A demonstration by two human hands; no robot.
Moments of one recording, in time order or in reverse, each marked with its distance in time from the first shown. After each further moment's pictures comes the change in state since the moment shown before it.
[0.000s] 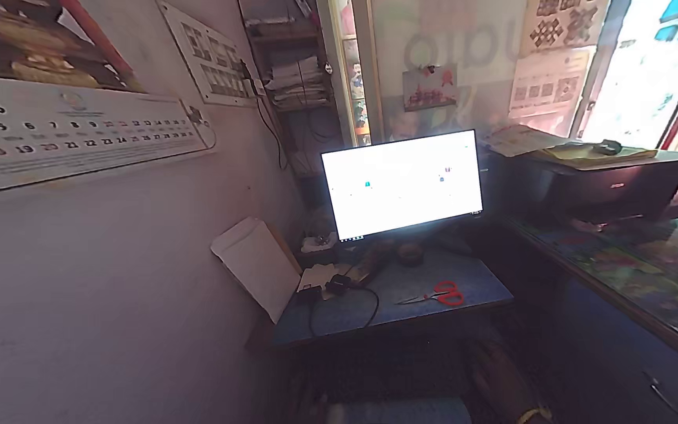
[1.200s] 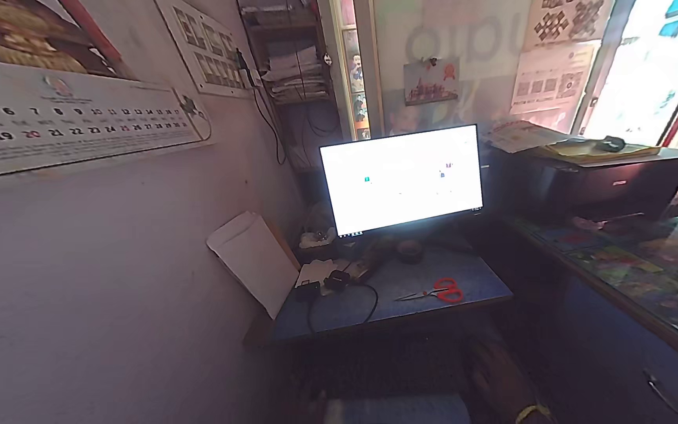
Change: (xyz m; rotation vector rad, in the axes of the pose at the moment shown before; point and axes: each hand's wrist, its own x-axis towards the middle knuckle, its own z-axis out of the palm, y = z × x) left_hand 0.001 0.003 -0.001 0.020 -0.059 -0.057; right_hand -0.004 0.004 0.003 -0.027 0.042 -0.032
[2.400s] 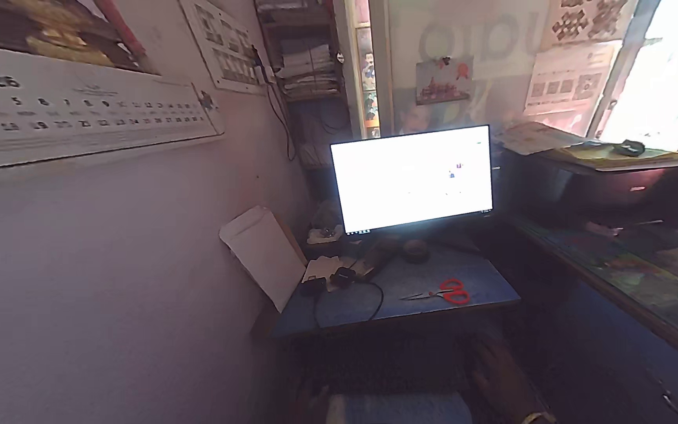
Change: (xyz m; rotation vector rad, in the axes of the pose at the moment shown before) left_hand -0.005 -0.001 -0.004 0.011 0.055 0.008; right_hand 0.007 -0.004 -0.003 0.025 -0.008 -0.008
